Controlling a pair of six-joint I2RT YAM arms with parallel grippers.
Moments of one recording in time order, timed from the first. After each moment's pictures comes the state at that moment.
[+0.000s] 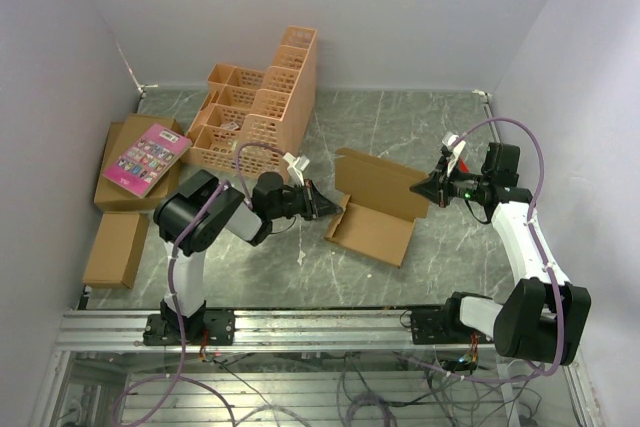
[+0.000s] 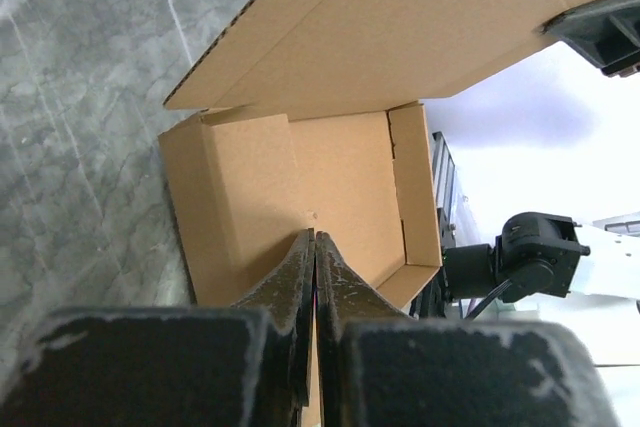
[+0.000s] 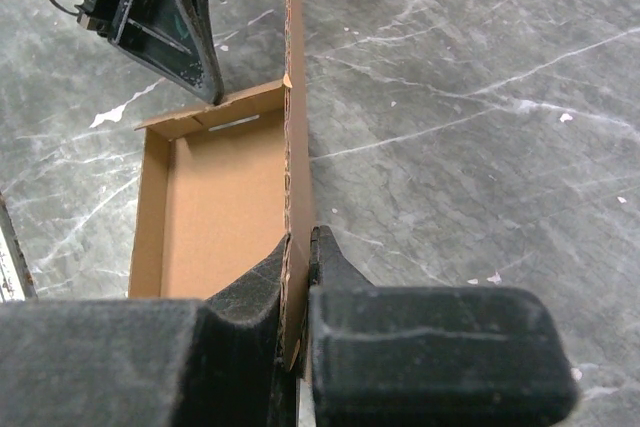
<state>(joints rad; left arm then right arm) -0.61 1.97 0.64 1.16 0.63 -0.90 -0.15 1.17 0.81 -0.43 -1.05 -0.60</state>
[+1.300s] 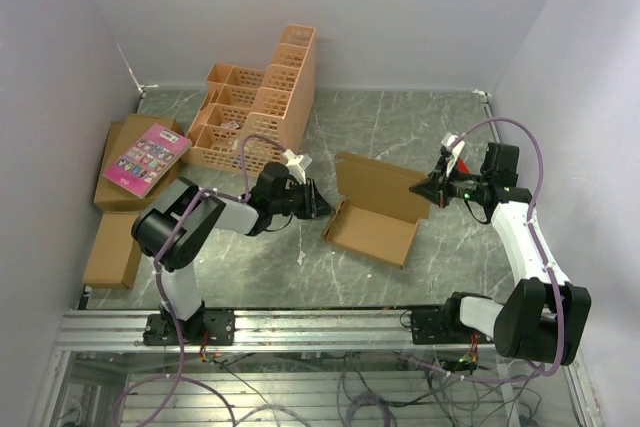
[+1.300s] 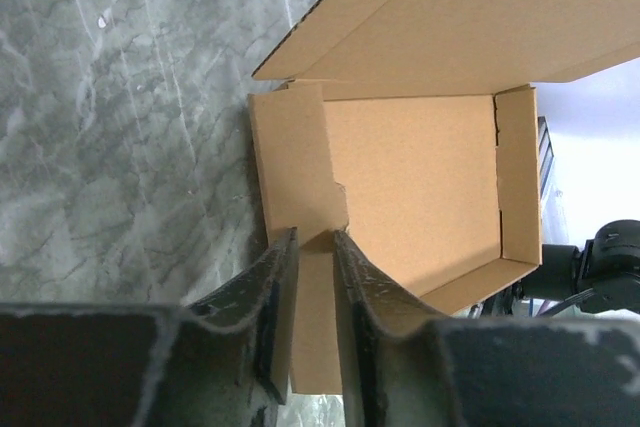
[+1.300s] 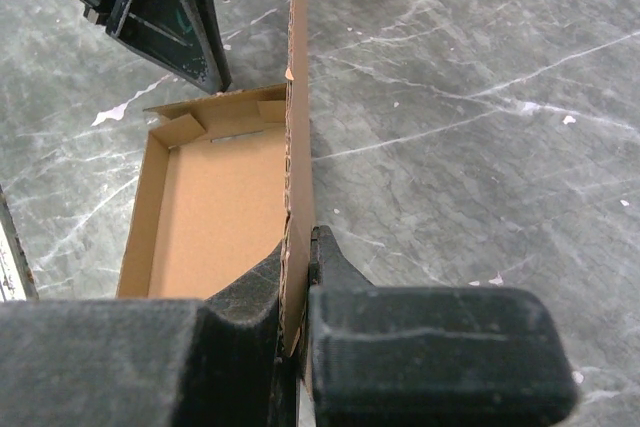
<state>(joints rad) -0.61 1.82 0.70 0.67 0.51 -0.68 -0.14 1.17 0.81 -0.44 -1.05 -0.61</state>
